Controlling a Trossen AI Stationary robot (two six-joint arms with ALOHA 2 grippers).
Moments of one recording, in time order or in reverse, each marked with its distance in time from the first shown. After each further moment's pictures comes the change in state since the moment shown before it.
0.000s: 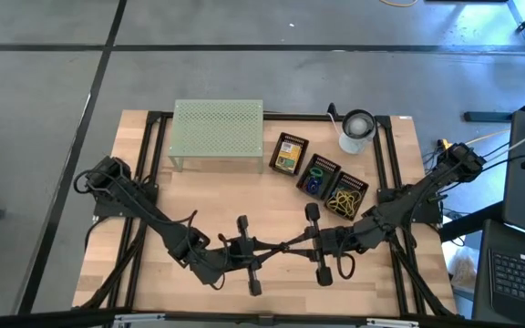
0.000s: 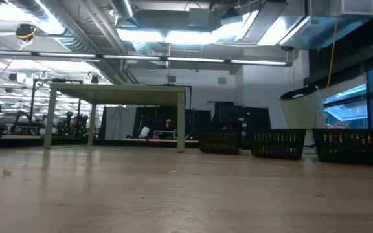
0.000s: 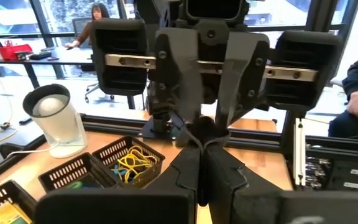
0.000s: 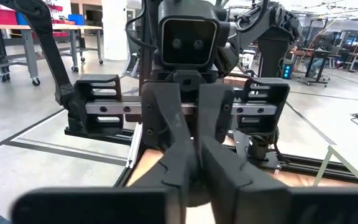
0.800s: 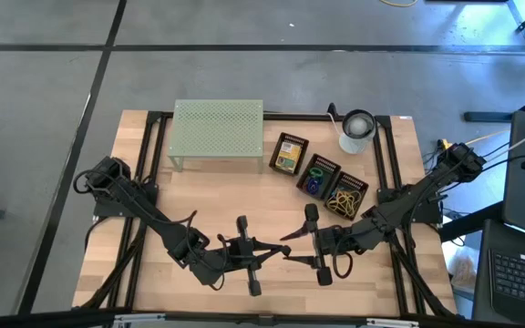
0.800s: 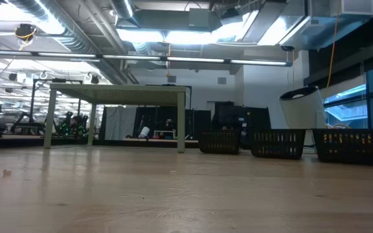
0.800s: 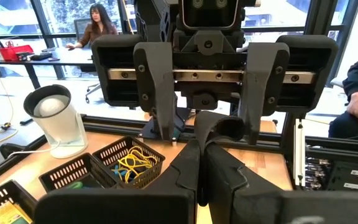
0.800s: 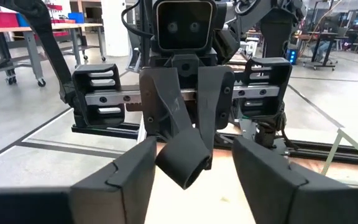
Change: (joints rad) left arm -0.004 -0.001 0.000 0.001 -0.007 0.000; right arm 0.000 0.000 0.000 -0.039 -0.006 0.083
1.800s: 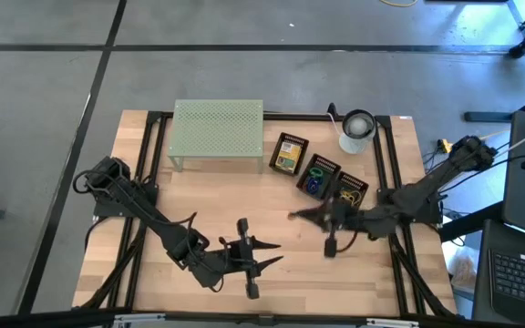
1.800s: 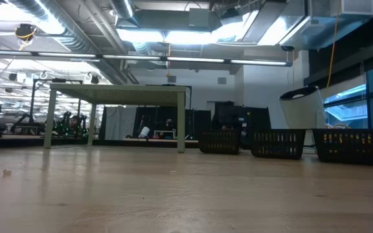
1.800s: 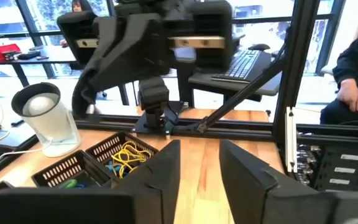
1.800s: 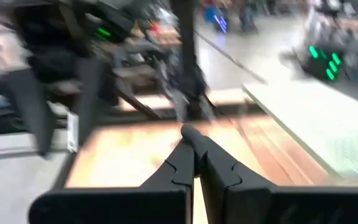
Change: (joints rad) left arm -0.004 -0.001 0.000 -0.038 0.034 0.000; right arm -0.015 -0.187 0.000 -0.367 0.271 0.174
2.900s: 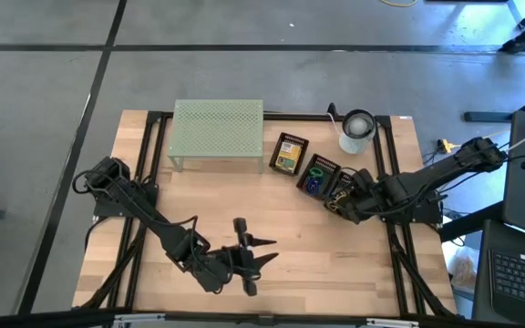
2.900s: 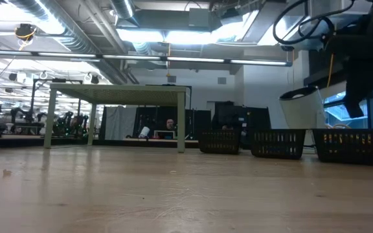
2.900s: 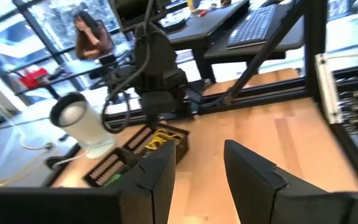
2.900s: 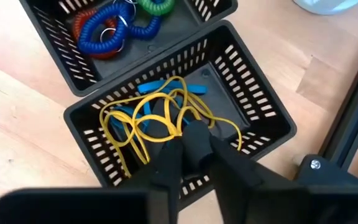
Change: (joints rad) left arm -0.010 0.000 0.000 -0.132 -0.056 0.159; right arm -0.203 -0.146 -0.178 -1.278 -0.298 1.244
